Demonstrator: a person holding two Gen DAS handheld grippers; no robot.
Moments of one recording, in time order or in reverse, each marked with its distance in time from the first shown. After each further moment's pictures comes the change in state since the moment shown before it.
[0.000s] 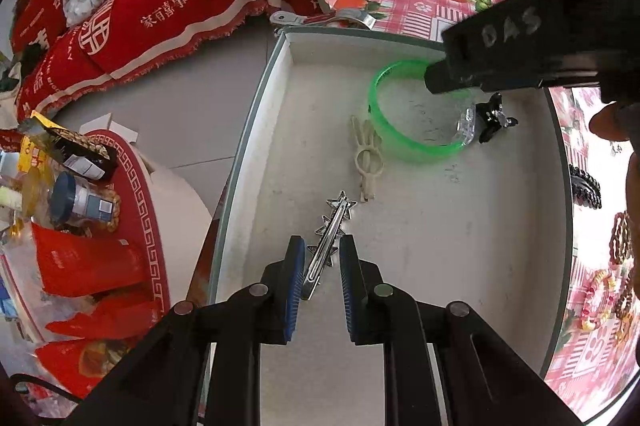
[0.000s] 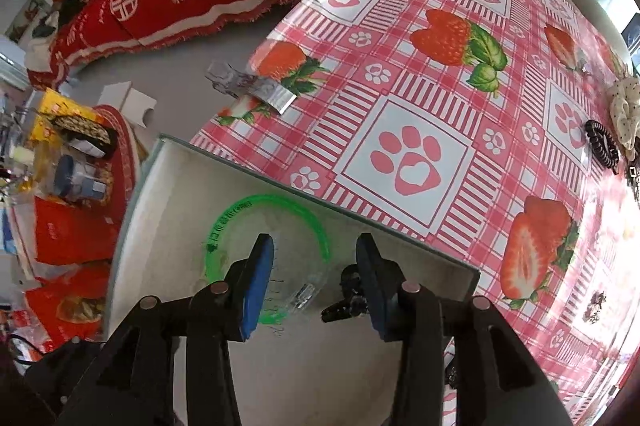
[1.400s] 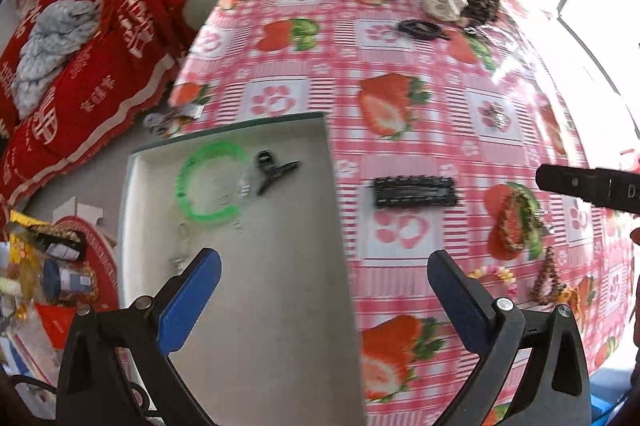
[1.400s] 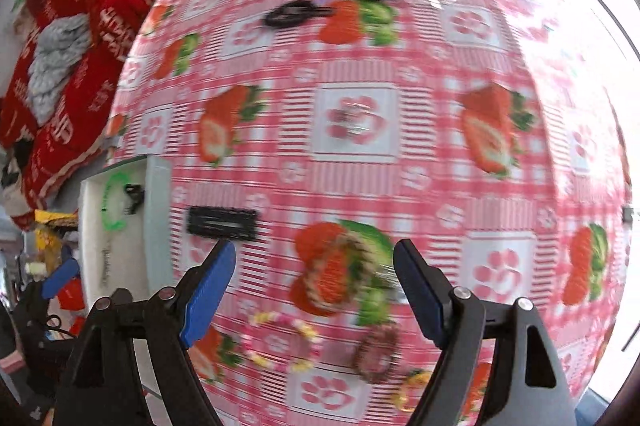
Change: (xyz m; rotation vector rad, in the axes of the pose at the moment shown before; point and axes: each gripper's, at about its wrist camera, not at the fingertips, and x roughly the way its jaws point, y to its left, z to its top) left arm -0.070 -0.142 0.009 0.253 -0.090 -0.105; right arm -0.113 -0.216 -0.160 0.491 -0.079 -0.042
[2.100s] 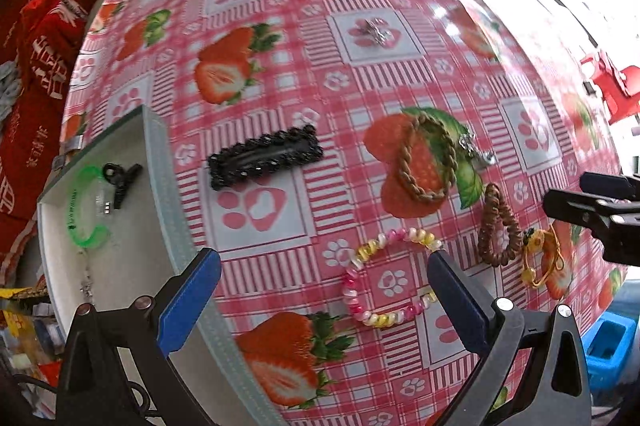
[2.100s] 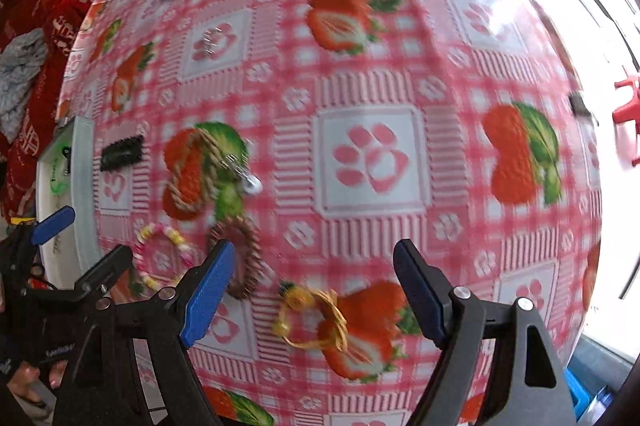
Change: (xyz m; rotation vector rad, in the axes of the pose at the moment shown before) left arm 0.035 -0.101 -0.019 0.285 0.116 -0.096; right arm -0.008 -0.095 -0.076 0.123 0.073 -0.093
